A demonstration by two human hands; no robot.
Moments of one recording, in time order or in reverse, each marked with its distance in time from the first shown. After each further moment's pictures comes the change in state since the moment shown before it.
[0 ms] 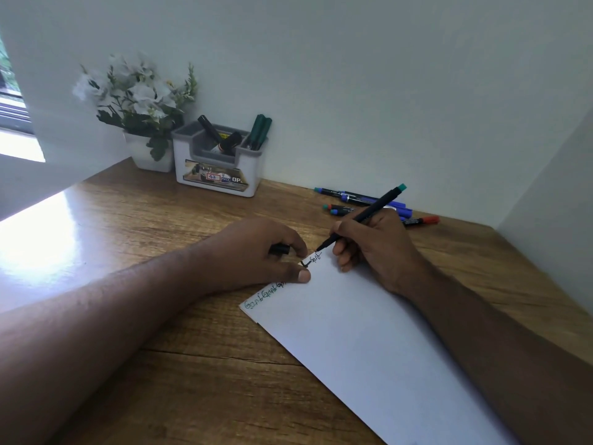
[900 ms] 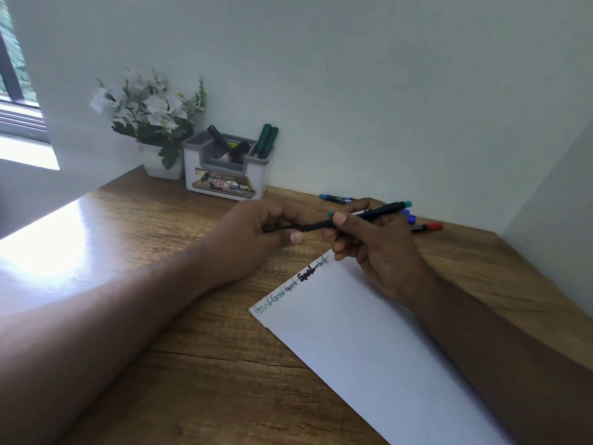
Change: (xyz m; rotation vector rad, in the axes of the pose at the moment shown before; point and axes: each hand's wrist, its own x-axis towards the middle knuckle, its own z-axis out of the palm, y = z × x) left_hand -0.009 0.003 -0.007 -0.446 0.360 -0.024; right_hand -0.006 -0.016 0.014 0.356 -0.036 -0.109
